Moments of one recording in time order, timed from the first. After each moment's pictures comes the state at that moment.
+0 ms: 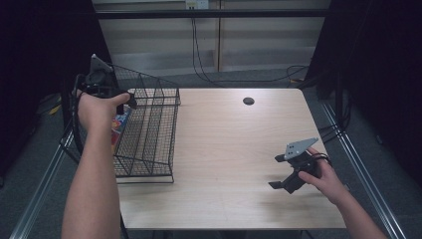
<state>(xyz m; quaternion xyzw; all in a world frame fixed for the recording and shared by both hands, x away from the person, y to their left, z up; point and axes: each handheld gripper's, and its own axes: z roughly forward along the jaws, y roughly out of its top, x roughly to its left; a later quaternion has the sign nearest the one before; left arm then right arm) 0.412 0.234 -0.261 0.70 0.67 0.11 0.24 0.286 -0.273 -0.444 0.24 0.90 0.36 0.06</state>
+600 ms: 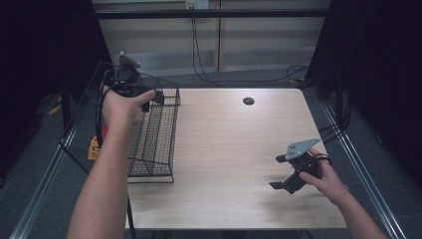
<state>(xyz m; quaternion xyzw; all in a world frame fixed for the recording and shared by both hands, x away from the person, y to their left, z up) 0.414 0.180 -0.262 0.75 0.59 0.09 0.29 0.284 -0.276 -0.444 0.25 0.90 0.37 0.06</state>
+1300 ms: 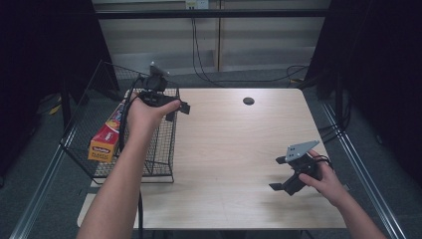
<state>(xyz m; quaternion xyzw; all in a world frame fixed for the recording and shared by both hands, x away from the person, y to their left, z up) 0.405 0.129 -0.282 0.79 0.52 0.07 0.31 0.282 -0.276 -0.451 0.25 0.90 0.36 0.06</state>
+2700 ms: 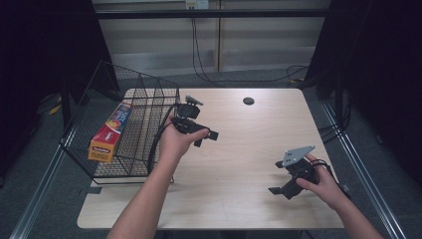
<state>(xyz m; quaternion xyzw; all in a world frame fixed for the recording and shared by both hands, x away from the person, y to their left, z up) 0.383 0.066 -0.358 0.84 0.44 0.02 0.32 0.278 -0.274 -0.469 0.25 0.90 0.34 0.06</state>
